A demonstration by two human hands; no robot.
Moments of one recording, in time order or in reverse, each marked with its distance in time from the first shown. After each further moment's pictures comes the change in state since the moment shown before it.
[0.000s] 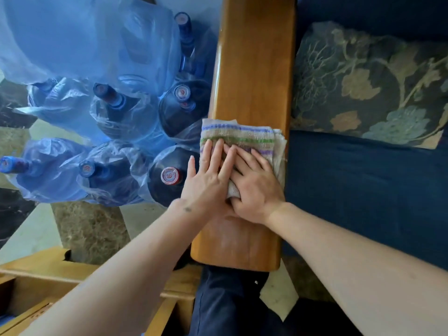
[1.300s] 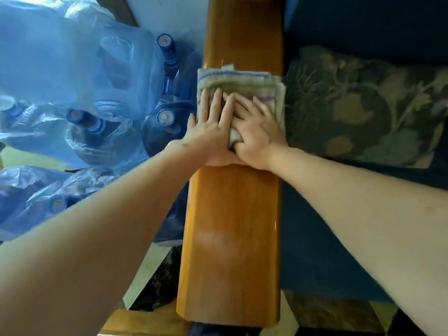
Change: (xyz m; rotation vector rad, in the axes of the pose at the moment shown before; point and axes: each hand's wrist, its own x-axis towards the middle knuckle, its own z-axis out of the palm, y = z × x) left_hand 0.174 -0.024 -0.069 -0.095 0.088 0.022; right_hand 0.146 0.098 -0.054 -0.048 -0.025 0.055
